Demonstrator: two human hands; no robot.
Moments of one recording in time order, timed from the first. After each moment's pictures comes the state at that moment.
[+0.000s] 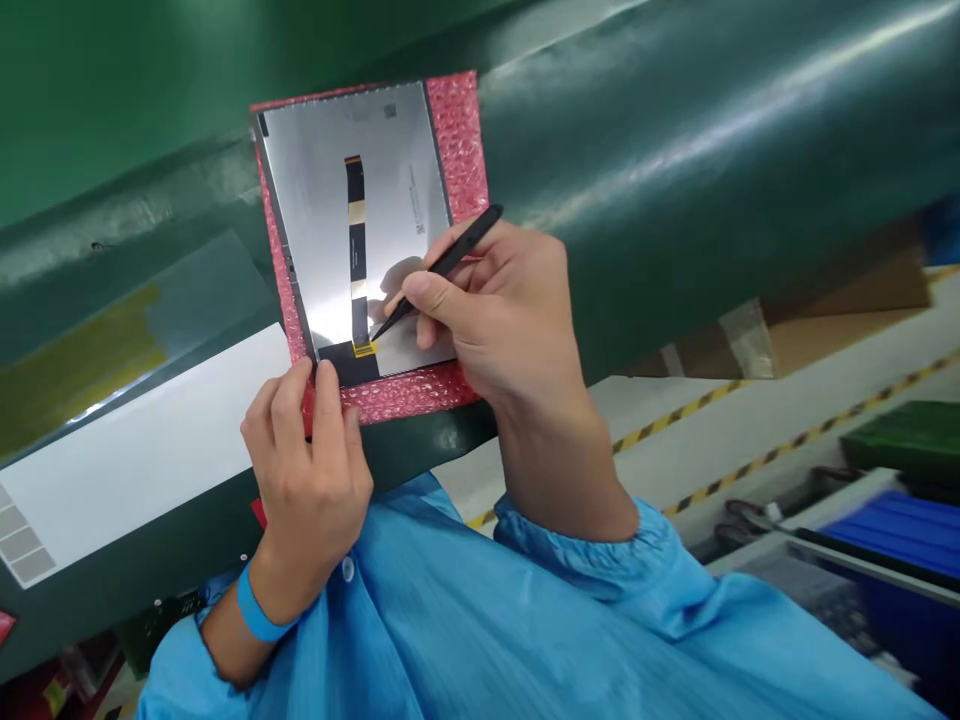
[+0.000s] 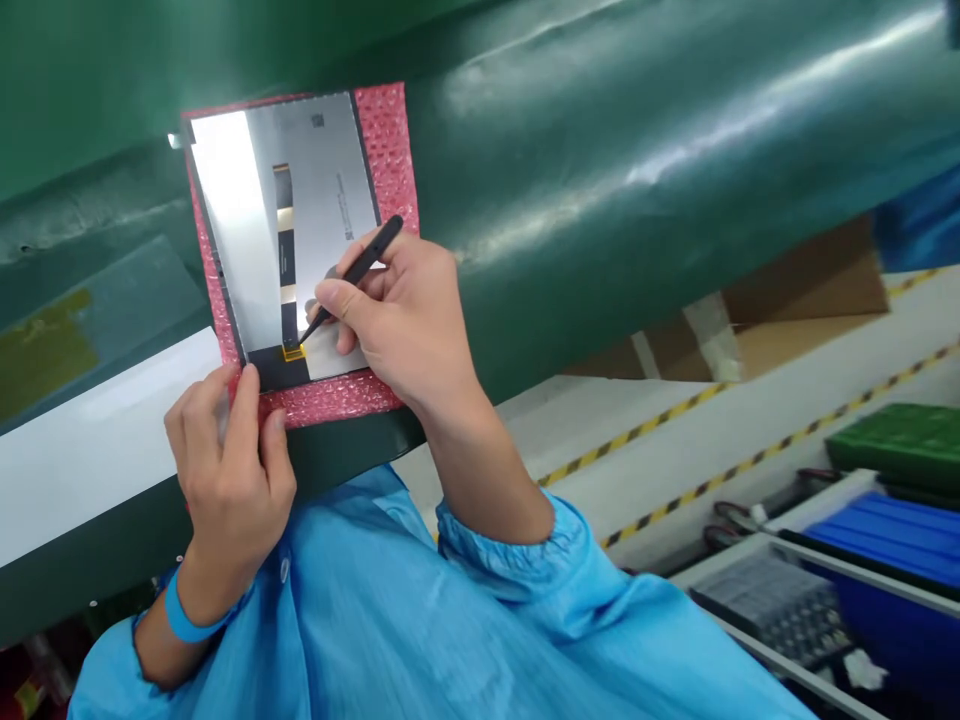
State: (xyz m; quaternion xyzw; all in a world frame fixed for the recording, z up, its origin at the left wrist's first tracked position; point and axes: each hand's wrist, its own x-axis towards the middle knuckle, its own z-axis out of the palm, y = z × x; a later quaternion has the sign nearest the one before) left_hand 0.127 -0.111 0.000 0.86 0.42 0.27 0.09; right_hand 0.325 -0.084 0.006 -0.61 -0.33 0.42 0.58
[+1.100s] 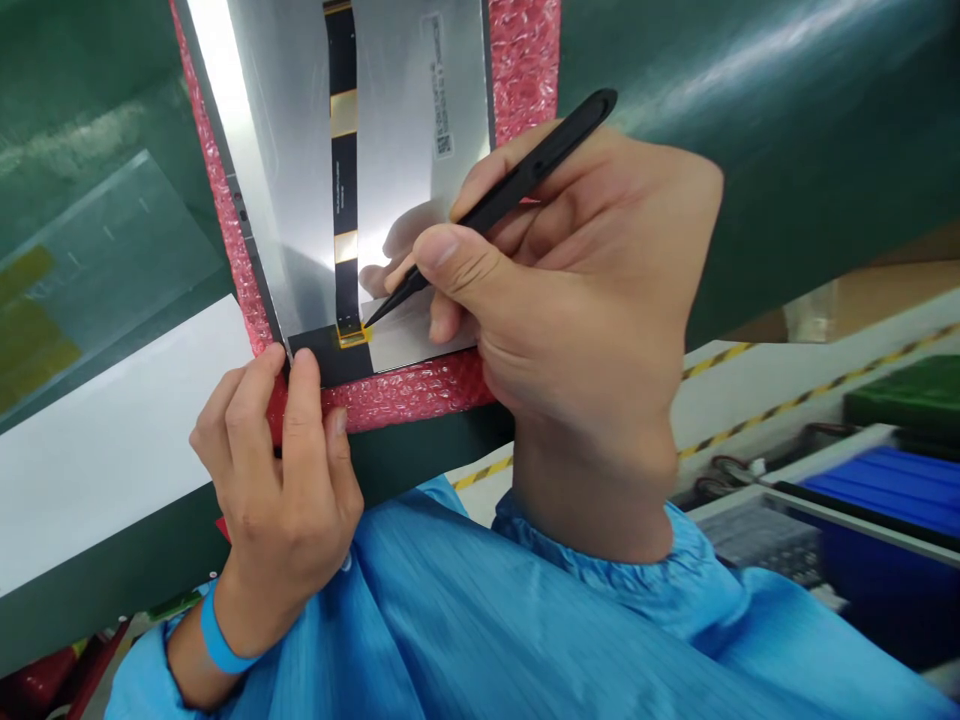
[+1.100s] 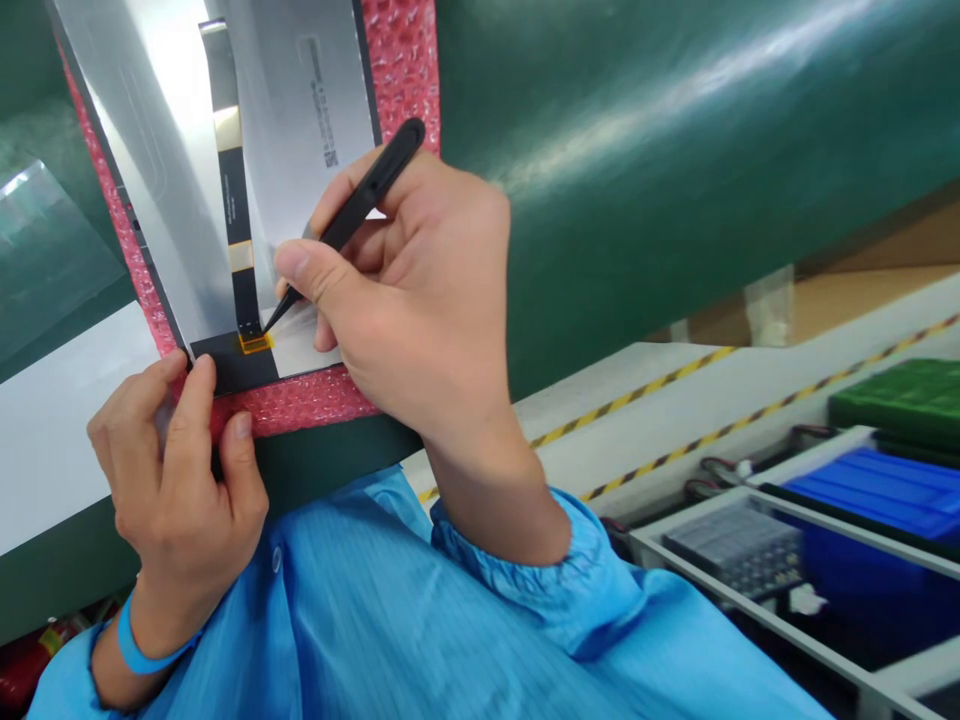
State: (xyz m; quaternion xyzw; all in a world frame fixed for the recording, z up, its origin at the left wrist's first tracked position) left_hand 0.134 -0.108 0.005 0.87 0.43 0.23 0.12; right_hand 0.328 -0.087 0.015 -0.69 -0.29 0.40 0.53
